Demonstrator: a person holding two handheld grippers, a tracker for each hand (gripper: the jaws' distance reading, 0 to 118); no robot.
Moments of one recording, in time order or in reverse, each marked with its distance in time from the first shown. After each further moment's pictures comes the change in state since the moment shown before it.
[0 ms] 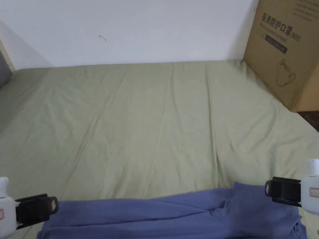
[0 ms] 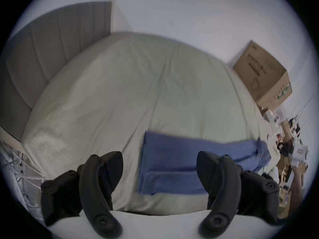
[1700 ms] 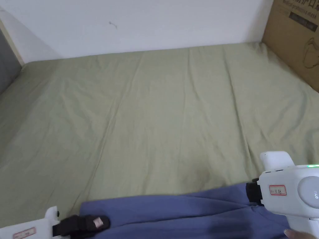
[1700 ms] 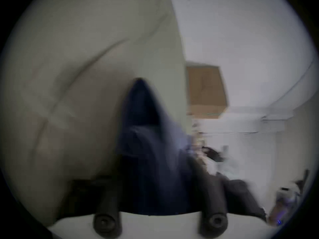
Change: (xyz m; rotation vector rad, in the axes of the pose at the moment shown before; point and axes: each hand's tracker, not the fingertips) left arm -0.122 -0.060 -0.182 -0.459 -0.757 0.494; right arm -0.150 -0.020 -0.036 -0.178 0.155 0.182
